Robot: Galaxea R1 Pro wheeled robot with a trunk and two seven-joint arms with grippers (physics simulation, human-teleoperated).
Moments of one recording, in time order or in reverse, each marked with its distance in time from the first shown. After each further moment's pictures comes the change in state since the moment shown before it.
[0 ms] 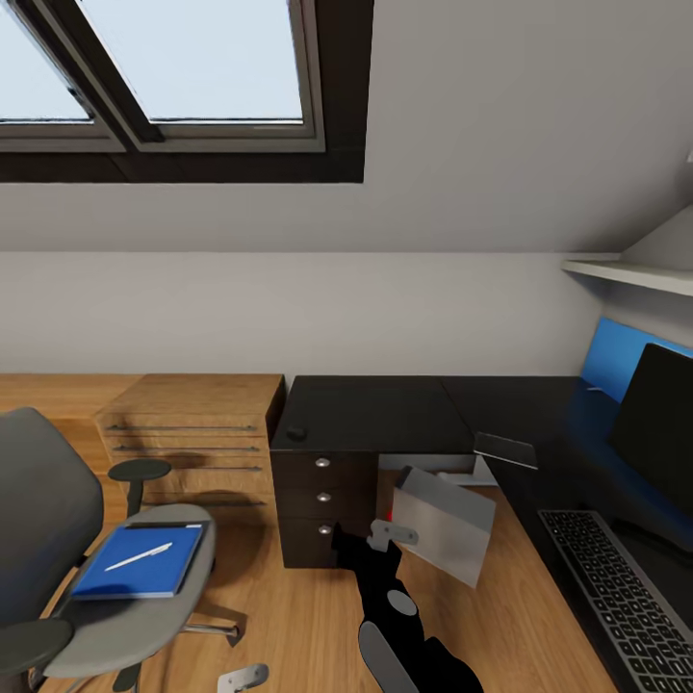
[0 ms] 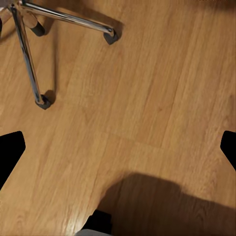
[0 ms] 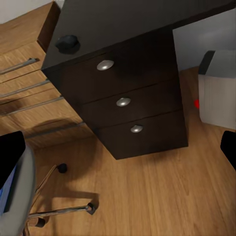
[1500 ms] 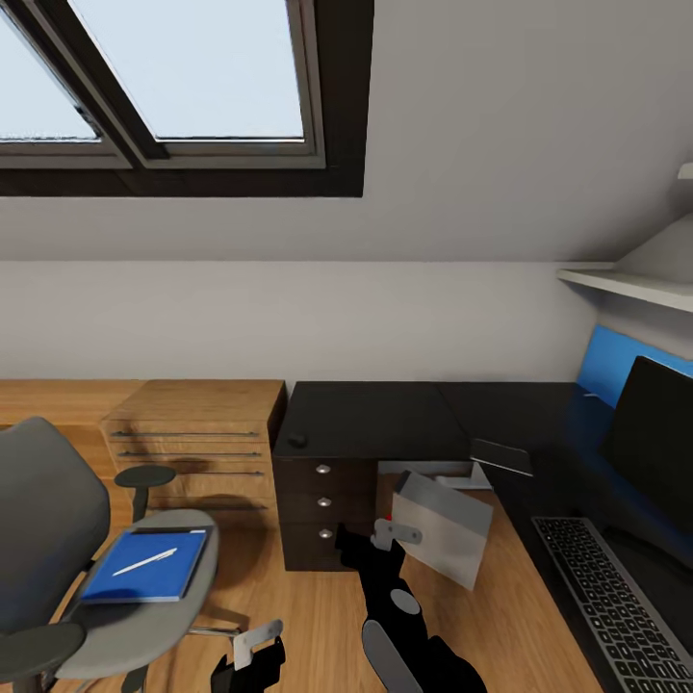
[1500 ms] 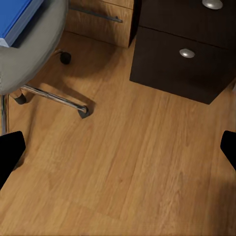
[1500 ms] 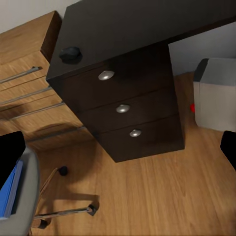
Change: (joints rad) left arm 0.002 -0.019 -0.008 -0.095 -0.003 -0.275 -0.006; right arm 0.000 -0.006 -0.011 -0.002 0.004 0.000 -0.002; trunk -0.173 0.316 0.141
